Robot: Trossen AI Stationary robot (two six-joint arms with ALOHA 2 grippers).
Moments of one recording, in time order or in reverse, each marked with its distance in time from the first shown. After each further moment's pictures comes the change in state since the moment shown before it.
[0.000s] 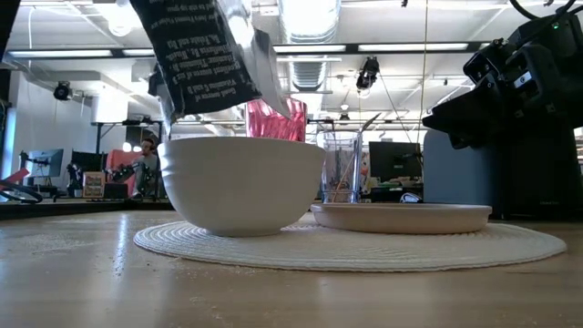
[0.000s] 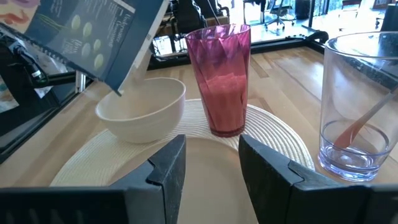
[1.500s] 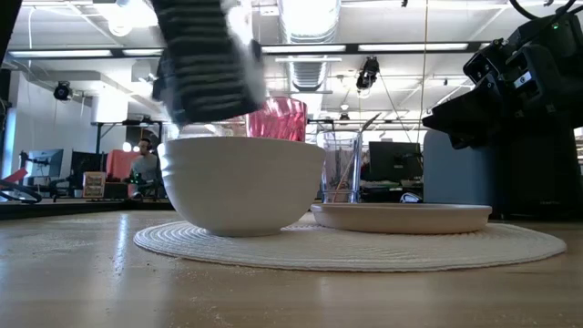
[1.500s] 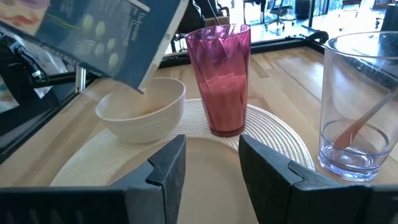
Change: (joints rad) left arm 0.030 -0.001 0.000 0.040 -0.018 -0.090; right arm 0.000 0.000 0.000 0.000 0.000 0.000
